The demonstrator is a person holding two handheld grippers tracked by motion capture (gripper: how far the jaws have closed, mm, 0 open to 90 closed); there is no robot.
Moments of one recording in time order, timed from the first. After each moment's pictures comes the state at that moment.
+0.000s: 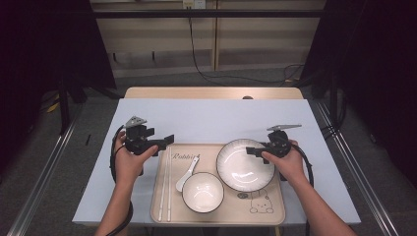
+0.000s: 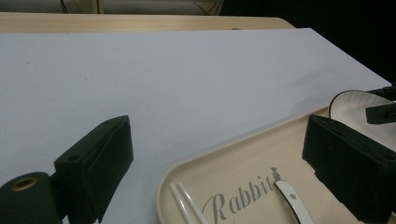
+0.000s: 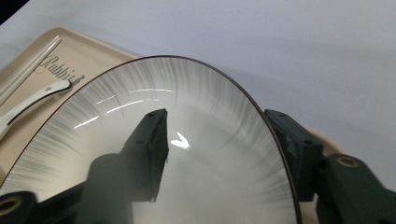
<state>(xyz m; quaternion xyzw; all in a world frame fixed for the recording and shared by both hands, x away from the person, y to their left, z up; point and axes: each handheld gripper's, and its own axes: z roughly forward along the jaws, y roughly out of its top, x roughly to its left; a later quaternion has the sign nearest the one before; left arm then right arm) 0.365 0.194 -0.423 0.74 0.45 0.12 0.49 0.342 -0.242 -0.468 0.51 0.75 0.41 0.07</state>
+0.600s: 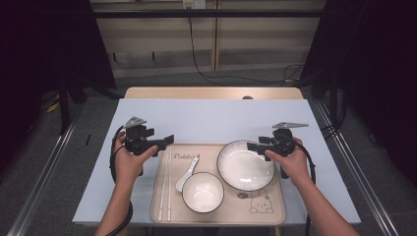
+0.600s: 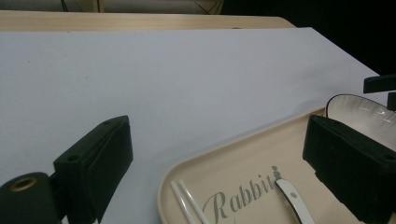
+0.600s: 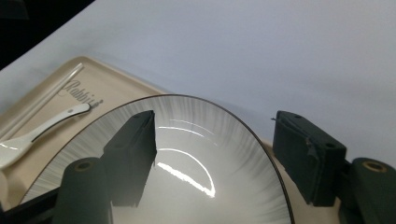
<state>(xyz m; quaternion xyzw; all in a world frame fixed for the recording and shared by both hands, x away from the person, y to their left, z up) 0.365 0.195 -0.424 0.74 0.45 0.12 0.49 0.339 -0.249 -0.456 0.49 0.73 0.46 0.09</state>
